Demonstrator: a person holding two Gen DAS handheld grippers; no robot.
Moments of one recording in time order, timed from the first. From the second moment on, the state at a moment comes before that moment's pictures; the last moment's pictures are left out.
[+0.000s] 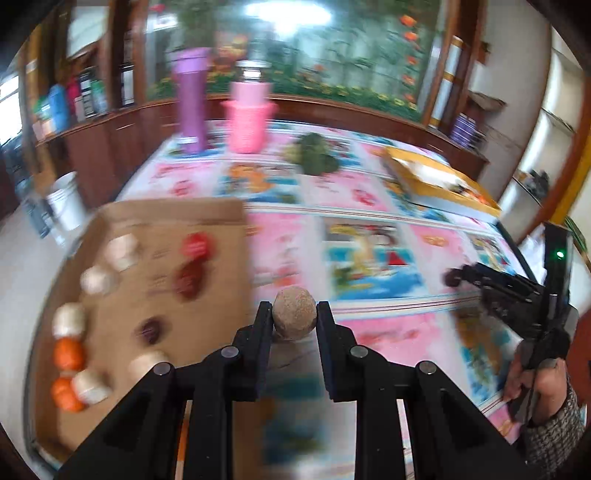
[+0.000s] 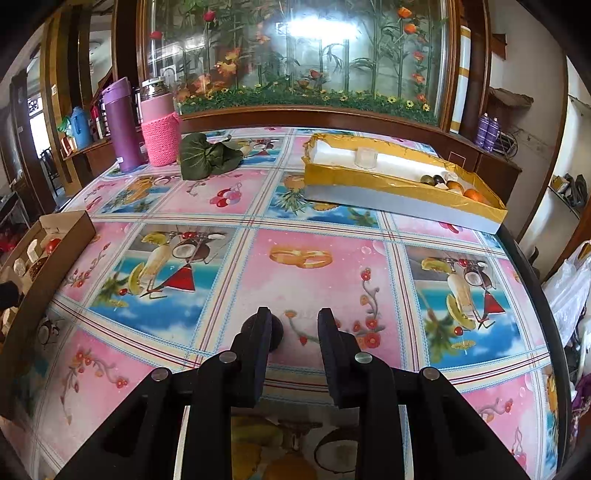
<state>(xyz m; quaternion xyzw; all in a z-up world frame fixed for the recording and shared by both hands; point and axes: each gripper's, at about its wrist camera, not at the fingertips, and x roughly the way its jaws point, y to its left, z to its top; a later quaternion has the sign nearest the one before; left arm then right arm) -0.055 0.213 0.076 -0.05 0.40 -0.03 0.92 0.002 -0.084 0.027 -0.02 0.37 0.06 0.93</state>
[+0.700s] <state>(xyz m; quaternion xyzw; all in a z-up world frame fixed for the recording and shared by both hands) -0.152 0.371 0.037 -0.18 0.39 0.07 0.90 -0.029 -0.046 0.067 0.13 0.41 0.20 0.88</state>
